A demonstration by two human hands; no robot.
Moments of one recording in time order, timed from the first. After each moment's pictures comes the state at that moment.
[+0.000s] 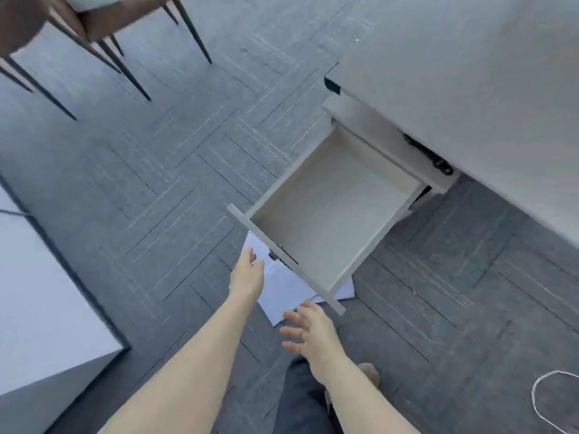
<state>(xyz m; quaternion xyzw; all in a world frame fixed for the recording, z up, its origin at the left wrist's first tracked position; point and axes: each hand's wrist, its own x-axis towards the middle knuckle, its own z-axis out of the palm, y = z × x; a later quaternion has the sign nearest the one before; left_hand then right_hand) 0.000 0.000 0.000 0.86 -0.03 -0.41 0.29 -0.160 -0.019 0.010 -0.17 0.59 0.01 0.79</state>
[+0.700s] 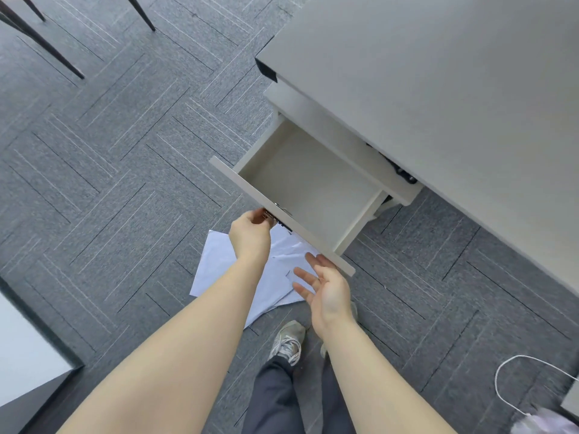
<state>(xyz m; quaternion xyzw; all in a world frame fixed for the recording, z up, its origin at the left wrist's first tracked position) -0.018 -0.189 -0.054 0.85 0.02 -0.37 0.38 -0.168 -0.187 -0.035 -0.12 0.62 -0.18 0.75</state>
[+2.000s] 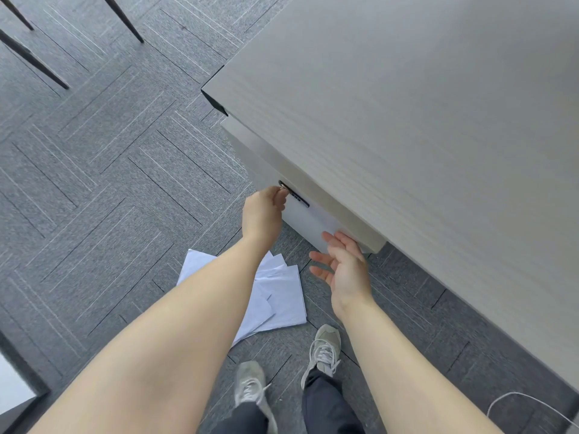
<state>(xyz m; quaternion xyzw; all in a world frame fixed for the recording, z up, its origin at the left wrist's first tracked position) -0.015 -0.325 -0.094 0.87 -0.25 -0.30 0.30 -0.182 -0.331 -0.058 -0.23 0.60 -0.21 0.74</state>
